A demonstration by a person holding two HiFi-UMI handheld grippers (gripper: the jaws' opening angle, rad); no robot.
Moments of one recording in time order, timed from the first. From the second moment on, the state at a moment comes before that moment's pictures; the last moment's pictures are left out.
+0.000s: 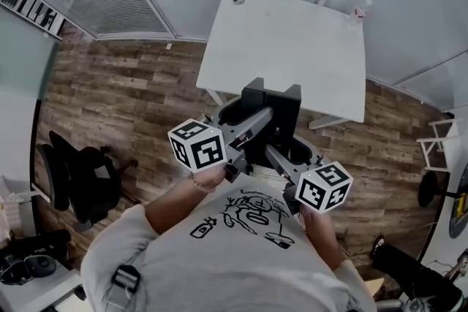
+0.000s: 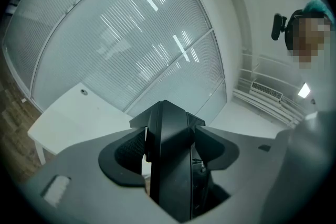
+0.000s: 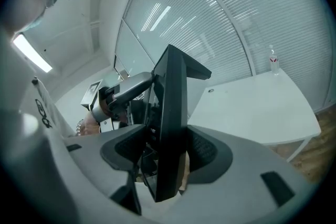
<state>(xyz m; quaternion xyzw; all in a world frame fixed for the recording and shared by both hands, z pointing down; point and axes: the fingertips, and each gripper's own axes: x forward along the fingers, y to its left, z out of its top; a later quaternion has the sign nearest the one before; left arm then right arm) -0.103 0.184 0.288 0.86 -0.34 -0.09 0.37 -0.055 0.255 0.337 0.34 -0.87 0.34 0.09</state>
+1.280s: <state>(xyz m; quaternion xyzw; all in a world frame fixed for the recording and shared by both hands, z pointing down) -0.112 0.023 0.302 0.85 -0.36 -0.08 0.38 -0.062 0.094 0.348 0.32 -0.87 0.36 0.11</state>
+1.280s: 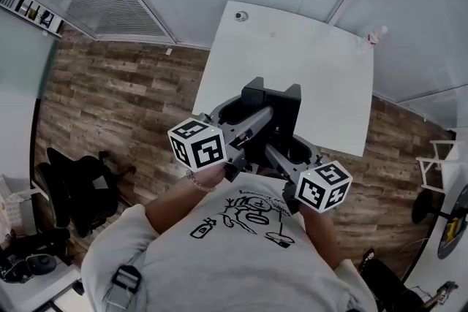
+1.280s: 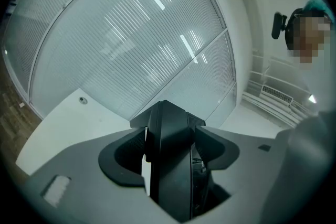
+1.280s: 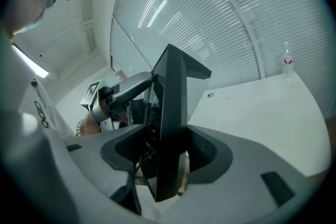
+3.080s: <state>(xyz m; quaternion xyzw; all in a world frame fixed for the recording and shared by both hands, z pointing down) 0.028 -0.192 0.320 0.83 -0.38 -0.07 0.40 0.078 -0.120 0.365 0.30 -0.86 0.39 0.11</state>
